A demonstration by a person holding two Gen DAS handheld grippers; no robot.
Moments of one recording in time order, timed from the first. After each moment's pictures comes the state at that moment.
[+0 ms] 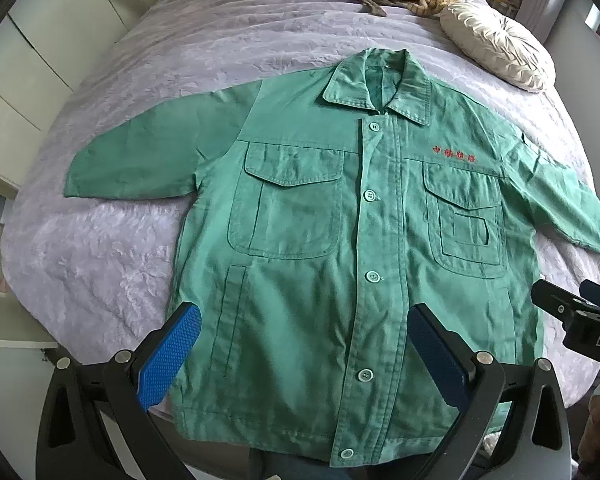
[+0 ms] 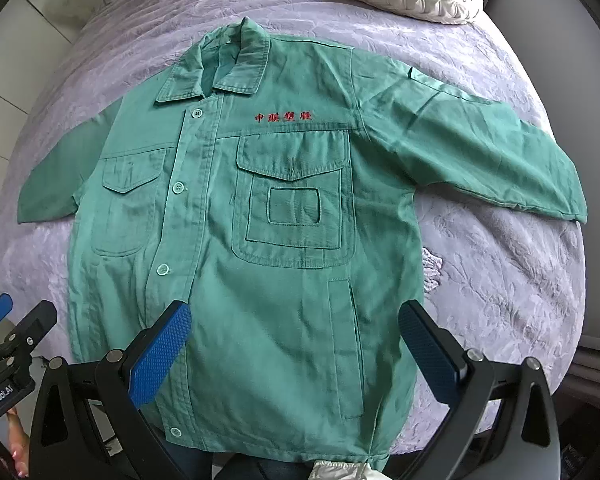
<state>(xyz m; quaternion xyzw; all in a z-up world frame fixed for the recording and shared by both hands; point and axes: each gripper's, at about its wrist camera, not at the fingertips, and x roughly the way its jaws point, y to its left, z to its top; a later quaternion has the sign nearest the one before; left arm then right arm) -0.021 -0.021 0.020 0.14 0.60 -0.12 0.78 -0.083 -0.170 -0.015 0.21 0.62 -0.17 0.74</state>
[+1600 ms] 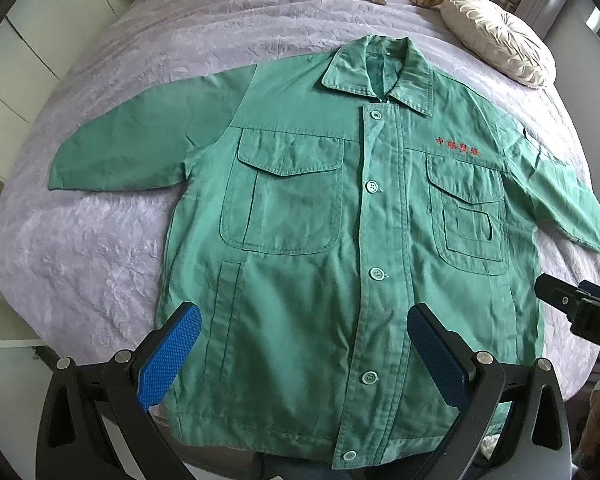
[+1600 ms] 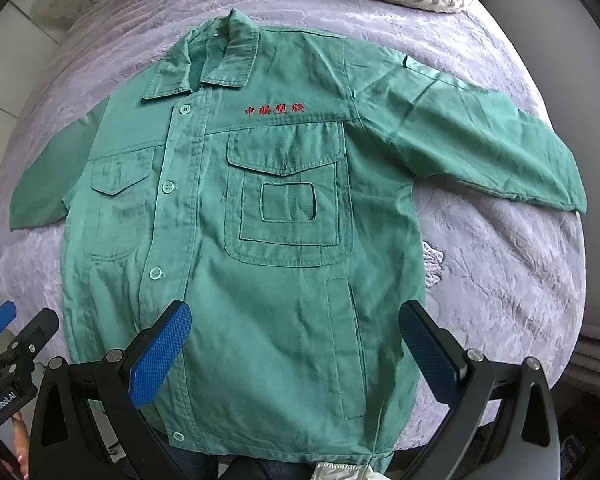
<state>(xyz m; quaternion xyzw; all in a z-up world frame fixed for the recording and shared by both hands) -0.008 -0.009 0.000 0.13 0.62 -0.14 0.76 -0.078 -0.172 -0.027 0.22 0.63 -0.19 0.72</state>
